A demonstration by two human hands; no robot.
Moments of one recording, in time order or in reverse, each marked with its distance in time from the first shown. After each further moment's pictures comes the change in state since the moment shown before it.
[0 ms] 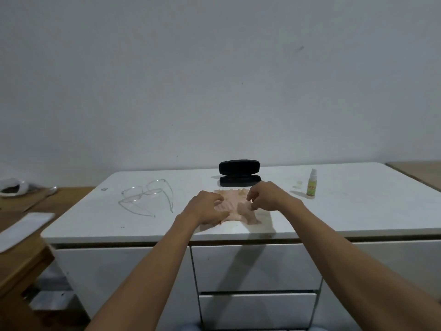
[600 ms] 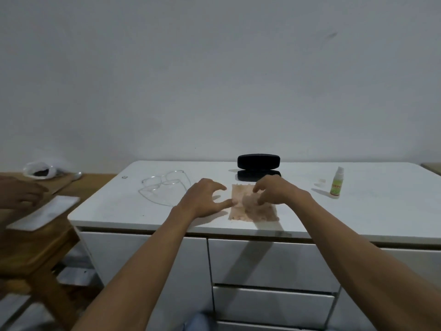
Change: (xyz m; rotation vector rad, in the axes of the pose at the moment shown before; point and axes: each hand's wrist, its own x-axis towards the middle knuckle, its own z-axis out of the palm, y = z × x) left_hand -0.033 -0.030 -0.032 0.086 0.132 0.060; right_hand 0.023 -0.023 0.010 -0.073 -0.037 -0.070
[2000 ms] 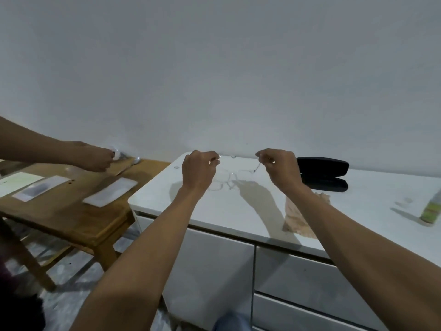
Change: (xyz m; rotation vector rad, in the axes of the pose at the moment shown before) left_hand -0.001 -0.106 -0.066 0.024 0.658 -0.337; right_hand 0.095 -0.111 0.033 0.481 0.596 -0.371
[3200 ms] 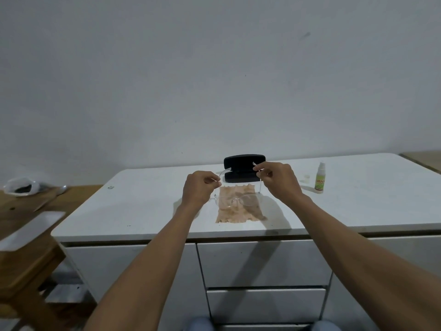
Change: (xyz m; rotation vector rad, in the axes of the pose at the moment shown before) left_hand -0.051 0.129 0.076 -0.507 -0.440 -0.074; right_hand -0.090 0.066 -0.153 -0.202 0.088 0.204
